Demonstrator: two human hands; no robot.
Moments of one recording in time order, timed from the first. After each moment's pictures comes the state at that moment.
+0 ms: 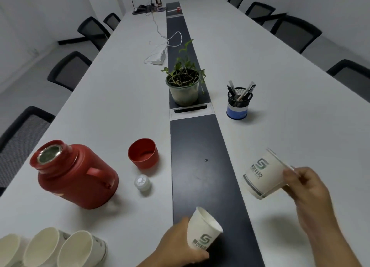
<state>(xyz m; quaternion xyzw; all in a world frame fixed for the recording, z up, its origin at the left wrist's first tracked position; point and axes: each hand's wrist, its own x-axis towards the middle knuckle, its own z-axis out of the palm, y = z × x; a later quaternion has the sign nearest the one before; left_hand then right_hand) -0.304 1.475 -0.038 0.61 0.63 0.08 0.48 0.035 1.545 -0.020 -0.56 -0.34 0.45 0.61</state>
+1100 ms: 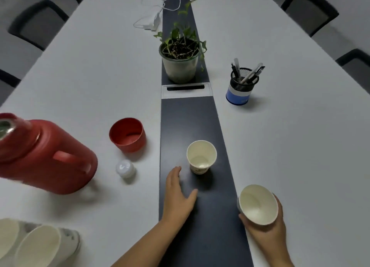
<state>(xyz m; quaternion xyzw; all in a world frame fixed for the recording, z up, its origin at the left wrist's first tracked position) -0.265 1.549 -0.157 0.52 0.69 0.33 0.38 0.011 1.484 -0.155 -0.71 -0.45 0.32 0.44</state>
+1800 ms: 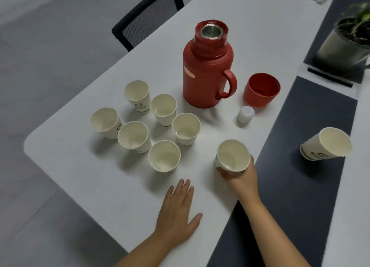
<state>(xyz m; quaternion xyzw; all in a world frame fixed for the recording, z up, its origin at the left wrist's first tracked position) -0.352 1.250 -0.175 0.55 0.80 0.17 0.15 -0.242 1.475 -0.114 -0.53 -0.63 0.51 0.24</state>
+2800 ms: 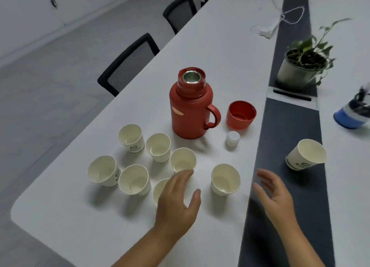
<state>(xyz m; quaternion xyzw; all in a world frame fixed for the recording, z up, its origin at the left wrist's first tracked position) -0.435 1.329 -0.061 0.51 0.73 0.45 0.10 -0.183 1.483 -0.063 -0.53 -0.65 0.45 0.31</state>
